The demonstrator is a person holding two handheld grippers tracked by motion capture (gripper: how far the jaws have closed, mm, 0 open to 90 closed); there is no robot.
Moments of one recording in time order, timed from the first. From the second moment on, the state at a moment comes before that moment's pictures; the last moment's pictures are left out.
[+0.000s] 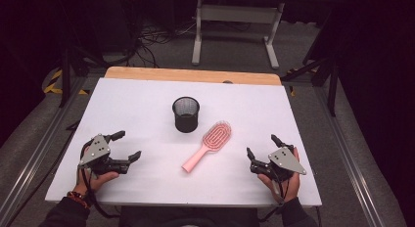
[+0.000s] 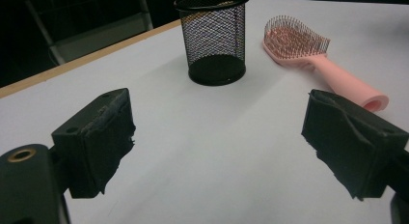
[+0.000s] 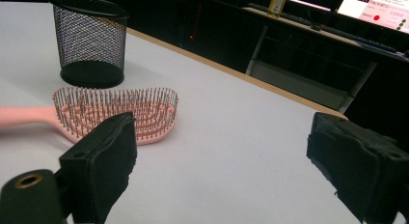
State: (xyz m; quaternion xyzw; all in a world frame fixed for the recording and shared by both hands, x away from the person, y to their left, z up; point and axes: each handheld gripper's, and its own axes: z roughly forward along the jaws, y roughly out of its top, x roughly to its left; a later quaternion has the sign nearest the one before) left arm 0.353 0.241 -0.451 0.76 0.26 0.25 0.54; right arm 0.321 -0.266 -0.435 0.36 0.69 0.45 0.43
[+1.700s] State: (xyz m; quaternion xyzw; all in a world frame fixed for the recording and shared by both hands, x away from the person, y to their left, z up) left arm 0.380 0.103 -0.417 0.87 0.30 0.12 0.37; right arm 0.326 -0.263 -0.439 0.37 0.71 0.43 0.42
